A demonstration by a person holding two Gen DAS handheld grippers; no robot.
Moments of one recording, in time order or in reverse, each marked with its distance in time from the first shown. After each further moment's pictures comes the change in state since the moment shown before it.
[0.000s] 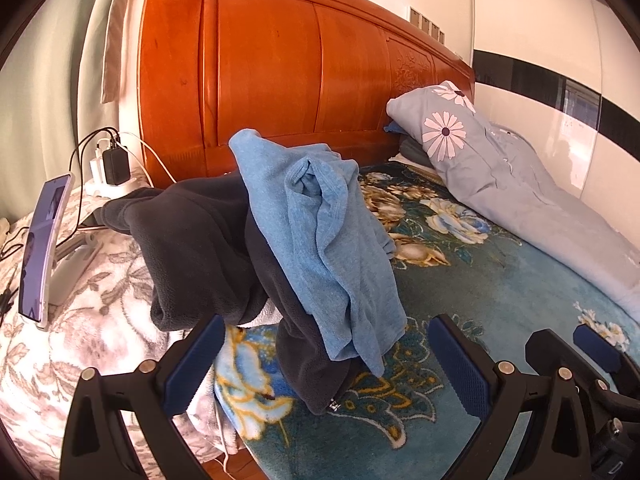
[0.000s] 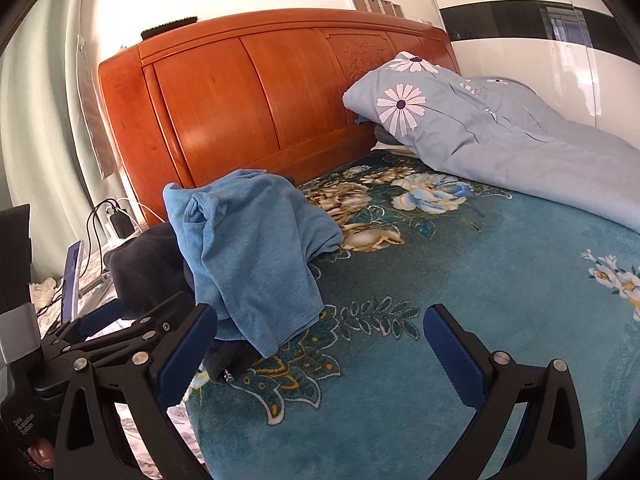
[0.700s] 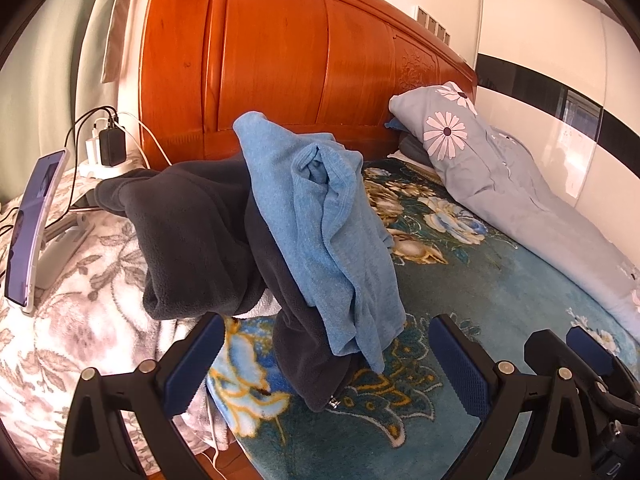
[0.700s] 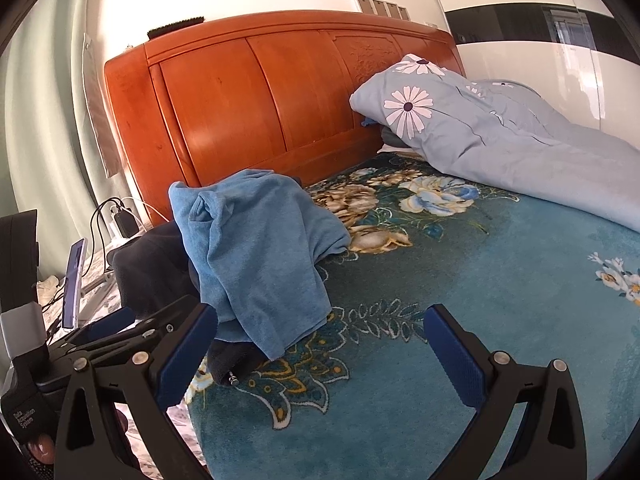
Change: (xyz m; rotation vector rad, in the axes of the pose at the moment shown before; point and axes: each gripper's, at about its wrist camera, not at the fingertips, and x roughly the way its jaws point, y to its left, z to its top) left arm 0.008 0.010 -0.006 -0.032 0.017 -0.028; right arm 0.006 0.007 -0.001 -0.019 -0.004 0.006
